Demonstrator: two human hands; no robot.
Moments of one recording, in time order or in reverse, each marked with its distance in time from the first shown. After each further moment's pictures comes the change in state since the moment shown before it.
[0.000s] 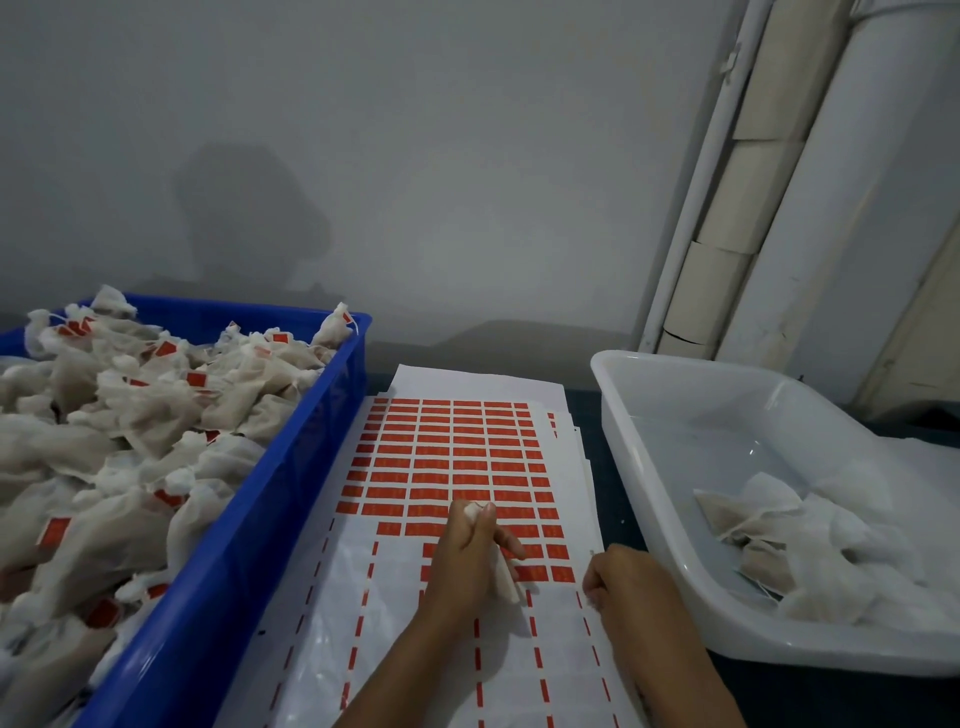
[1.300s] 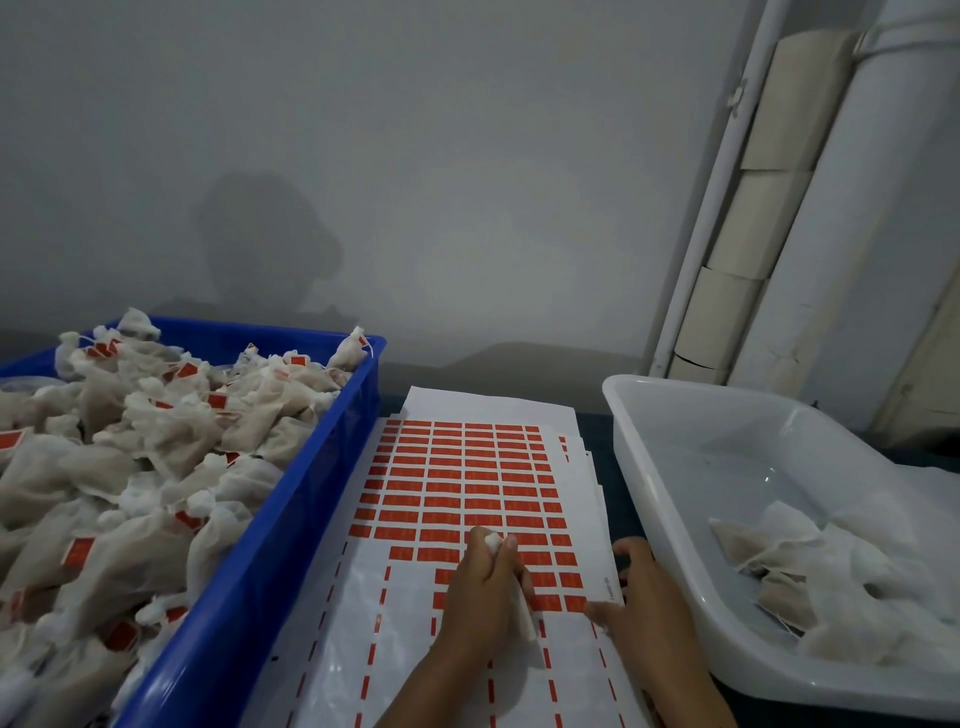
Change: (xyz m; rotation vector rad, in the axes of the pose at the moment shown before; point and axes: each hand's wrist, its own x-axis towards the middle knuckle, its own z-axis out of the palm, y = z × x) left_hand -0.004 0.007 0.005 0.093 -0.003 -0.028; right_hand 0.000 0.002 0.012 0.351 0.250 -0.160
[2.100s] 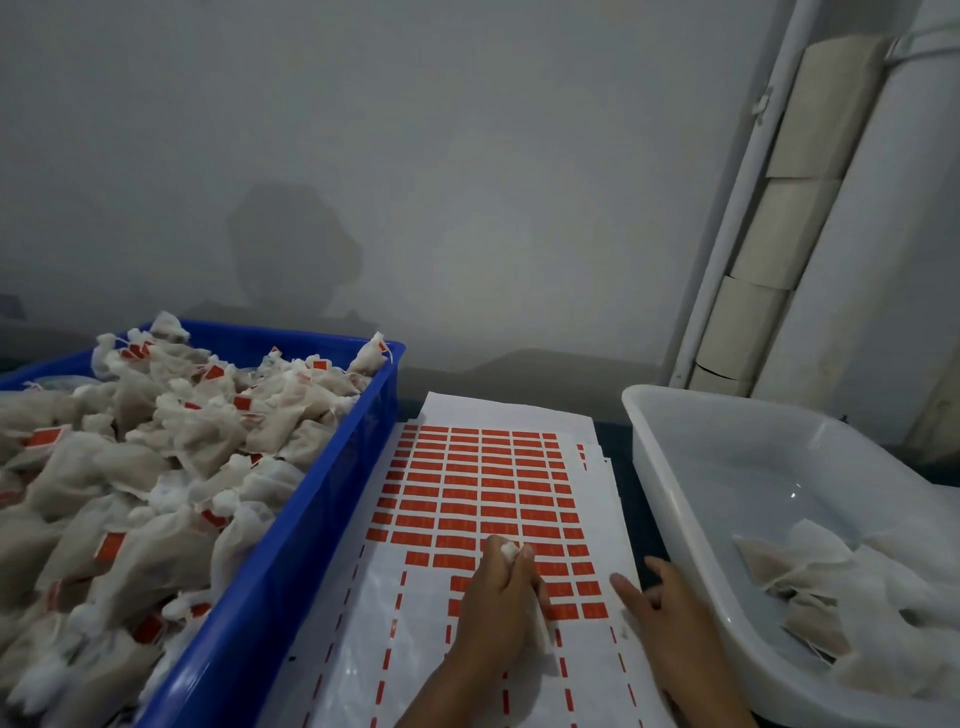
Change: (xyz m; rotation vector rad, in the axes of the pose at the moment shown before) left_hand -0.004 0.002 0.000 -0.039 -0.011 -0.027; right_hand 0.008 0.012 -0.002 0.232 -0.021 0.025
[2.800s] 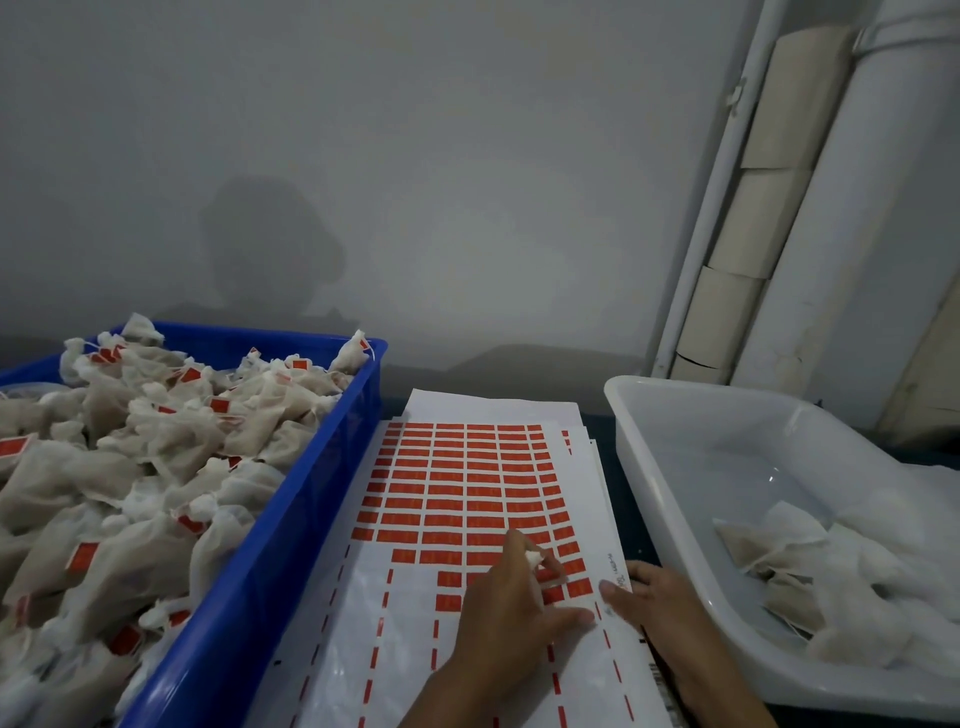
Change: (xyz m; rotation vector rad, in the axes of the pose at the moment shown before) left_hand 0.001 -0.005 0.015 0.331 -0.109 0.176; right_hand -0.014 -0.014 -0.017 0.214 -0.193 0.092
